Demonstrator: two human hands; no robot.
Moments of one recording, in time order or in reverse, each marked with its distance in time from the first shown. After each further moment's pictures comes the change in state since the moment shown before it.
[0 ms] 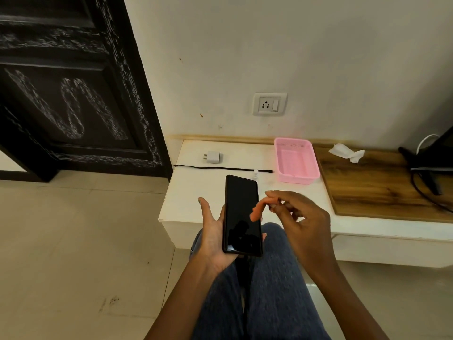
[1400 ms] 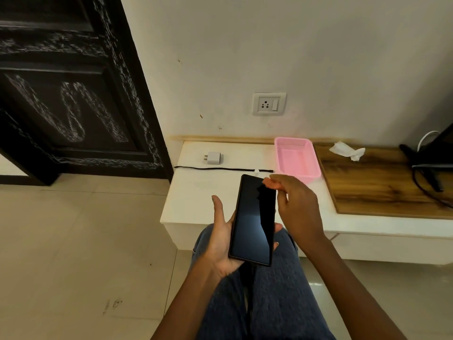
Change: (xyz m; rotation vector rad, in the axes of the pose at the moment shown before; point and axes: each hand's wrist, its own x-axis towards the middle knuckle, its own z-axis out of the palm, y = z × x) left_hand -0.002 -0.005 0.006 0.126 -0.134 -0.053; right_hand 0.032 0.030 0.017 -0.245 -0.046 -0.006
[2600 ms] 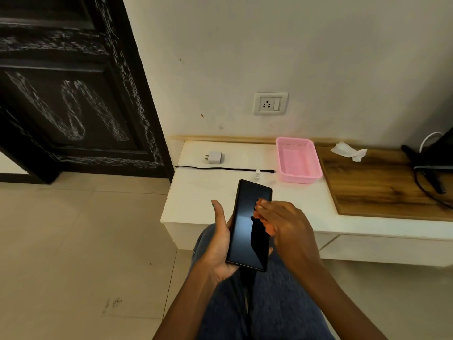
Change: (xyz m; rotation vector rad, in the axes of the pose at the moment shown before) left_hand 0.001 0.001 -0.017 0.139 0.078 0.001; right_hand -0.043 0.011 0.016 -0.122 -0.138 -0.232
